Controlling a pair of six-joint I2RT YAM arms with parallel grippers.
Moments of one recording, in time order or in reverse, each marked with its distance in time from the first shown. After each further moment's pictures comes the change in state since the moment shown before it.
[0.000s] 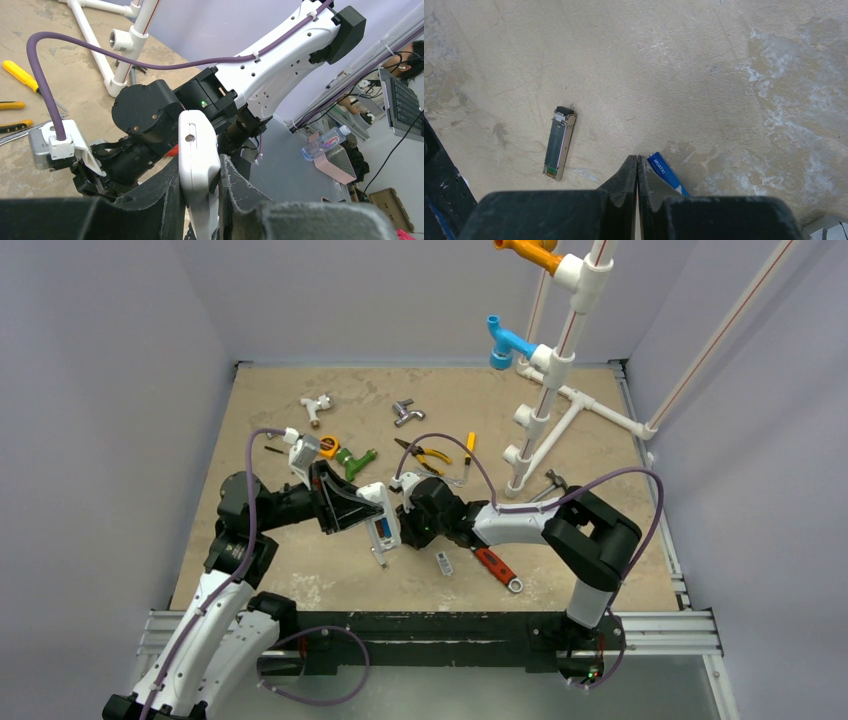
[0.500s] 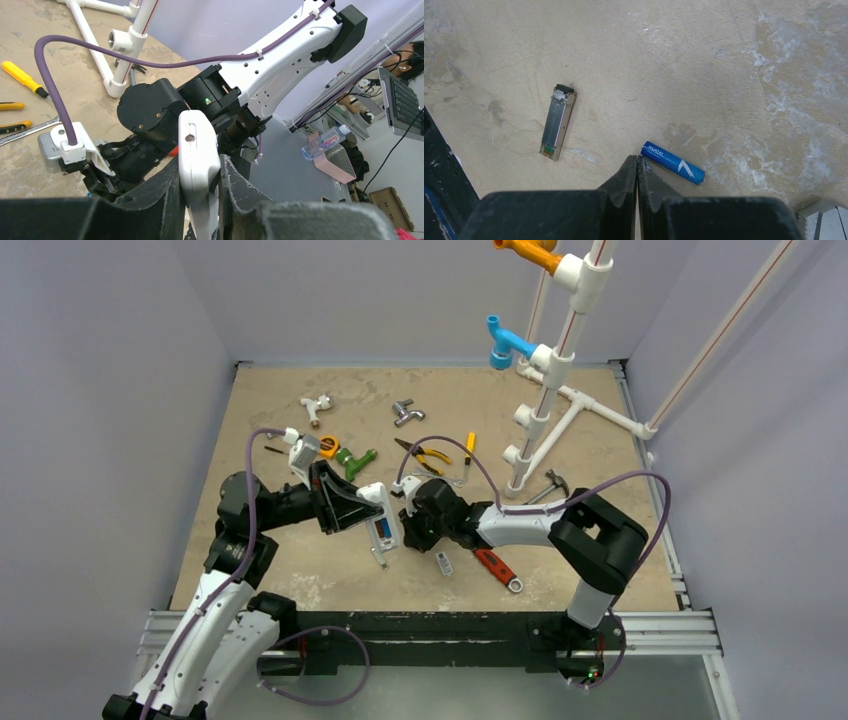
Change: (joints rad) left arm 0.000 0.000 0.000 0.003 0.003 0.000; right arm 0.000 -0.039 -0.026 -0.052 -0.023 -0.070
